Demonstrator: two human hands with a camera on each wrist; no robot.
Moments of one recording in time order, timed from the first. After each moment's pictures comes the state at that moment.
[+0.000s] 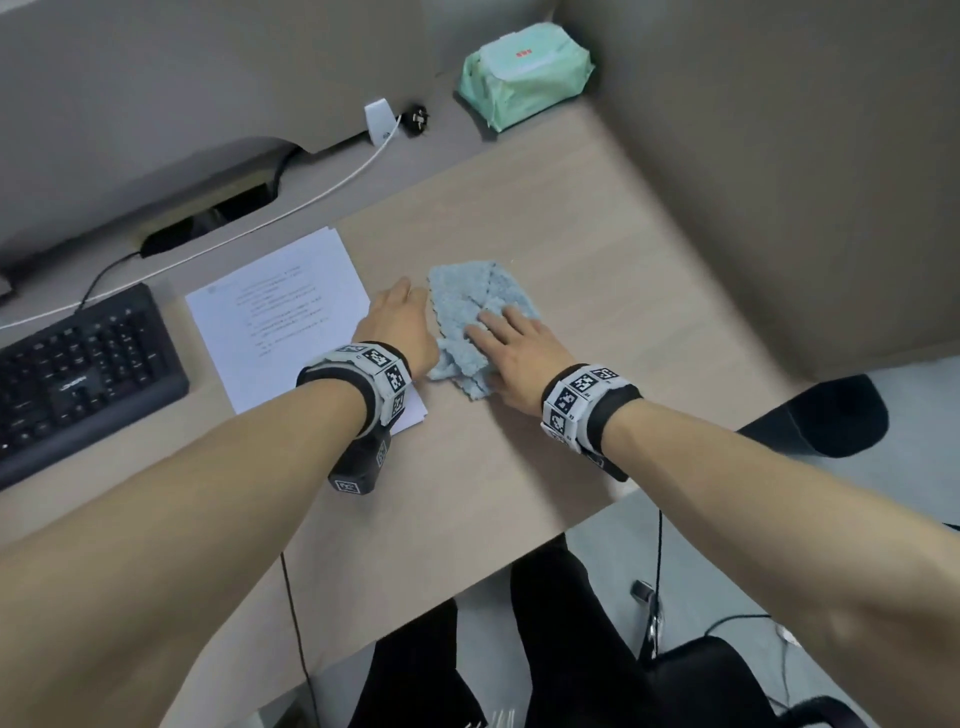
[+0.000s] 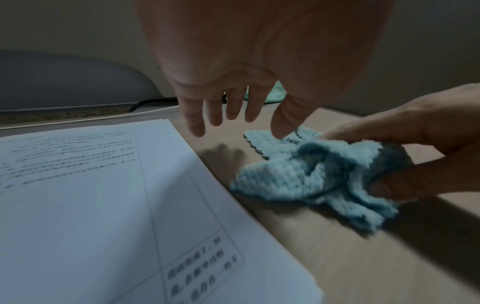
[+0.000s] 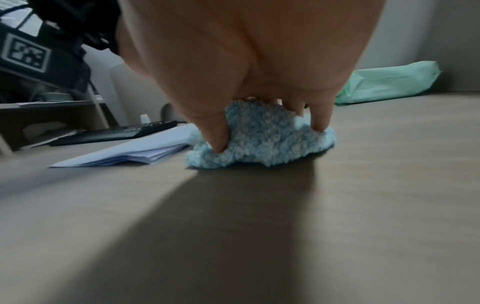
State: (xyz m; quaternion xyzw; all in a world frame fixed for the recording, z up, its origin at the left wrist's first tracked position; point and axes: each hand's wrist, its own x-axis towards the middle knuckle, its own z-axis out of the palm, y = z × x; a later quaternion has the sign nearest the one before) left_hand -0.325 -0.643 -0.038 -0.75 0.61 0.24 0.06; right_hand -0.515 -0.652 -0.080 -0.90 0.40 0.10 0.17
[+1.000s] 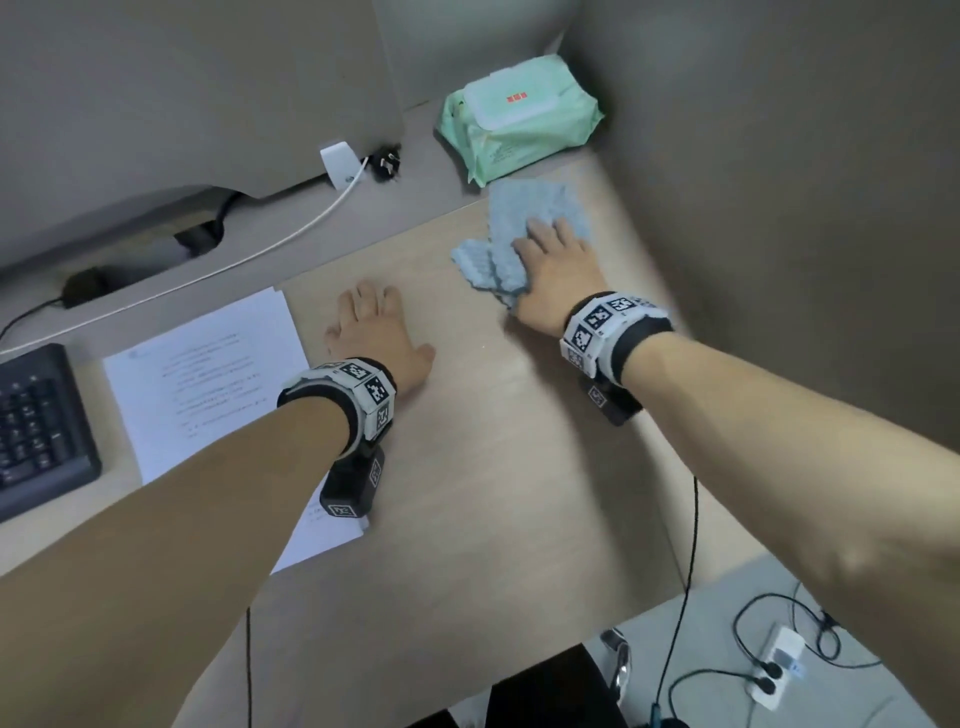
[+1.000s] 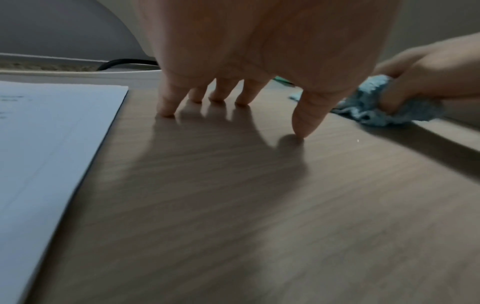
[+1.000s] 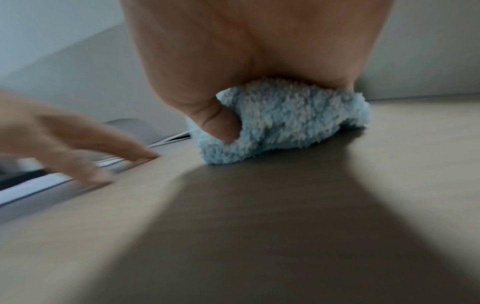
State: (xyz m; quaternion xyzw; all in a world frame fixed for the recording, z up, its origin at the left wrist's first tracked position) left_hand -0.339 -0.761 -0.085 -0.81 0.52 0.23 0.13; right_hand -0.535 -0.874 -0.080 -0.84 0.50 0.12 0.18
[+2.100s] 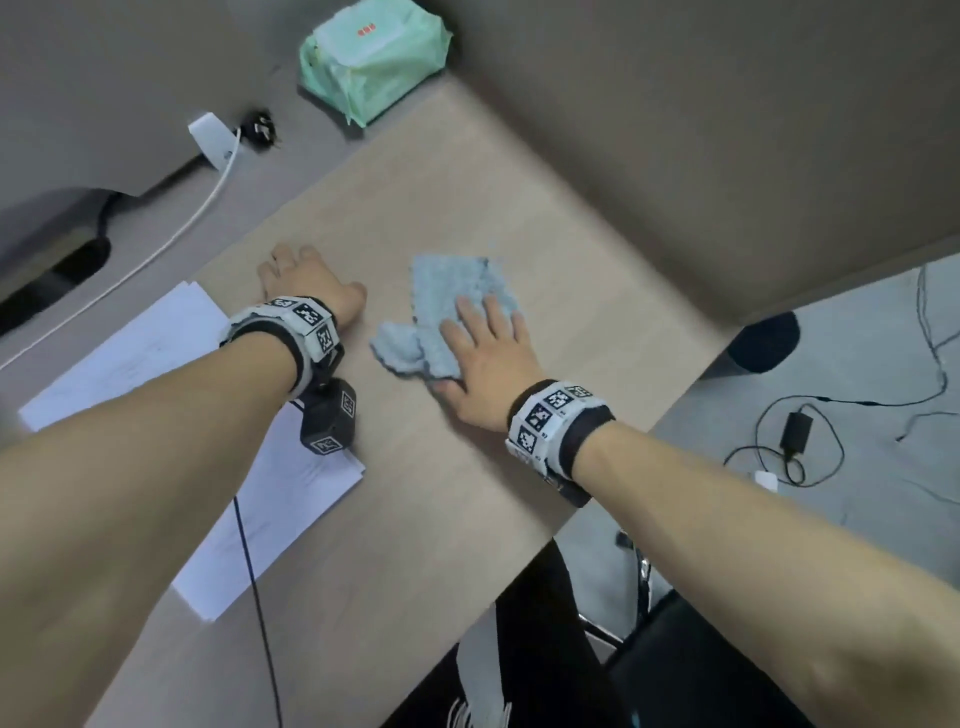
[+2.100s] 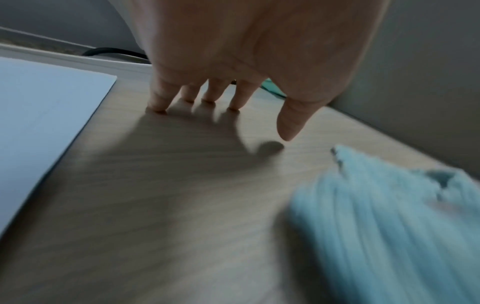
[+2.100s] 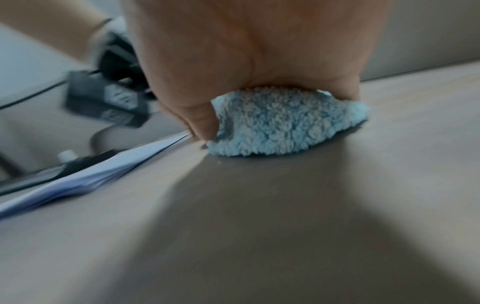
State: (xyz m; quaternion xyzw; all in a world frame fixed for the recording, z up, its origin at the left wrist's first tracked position) left_hand -0.327 -0.765 -0.091 -0.80 0.55 0.22 0.08; right_hand -0.541 -0.655 -0.085 -0.77 0.59 0.10 0.21
